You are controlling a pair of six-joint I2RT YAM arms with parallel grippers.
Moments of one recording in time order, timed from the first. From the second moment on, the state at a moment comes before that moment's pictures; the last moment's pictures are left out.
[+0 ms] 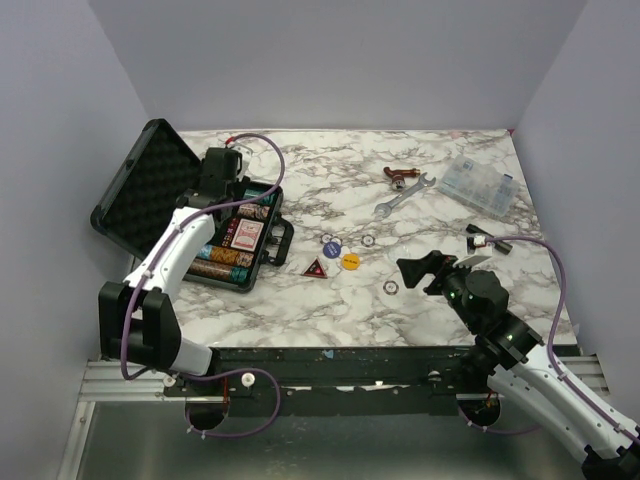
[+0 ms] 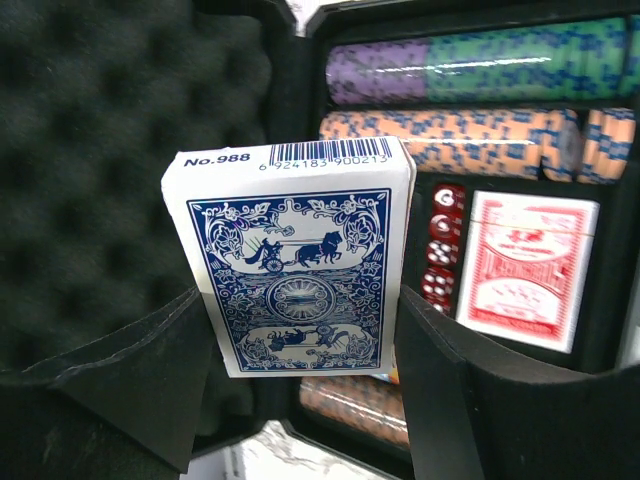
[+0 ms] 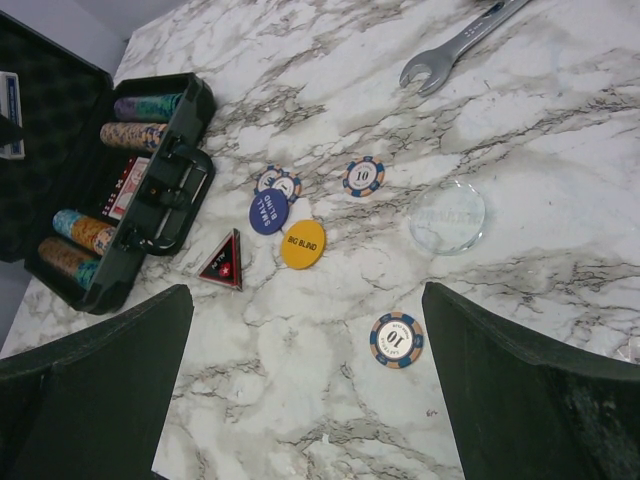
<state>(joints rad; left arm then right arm) -0.24 1.41 1.17 -0.50 -0.41 0.26 0.65 0.40 0.32 -0.15 0.28 0.61</state>
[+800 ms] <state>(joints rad) -0.10 1.69 1.14 -0.32 -0.36 0.41 0.65 0.46 0.33 -0.17 0.28 0.61</state>
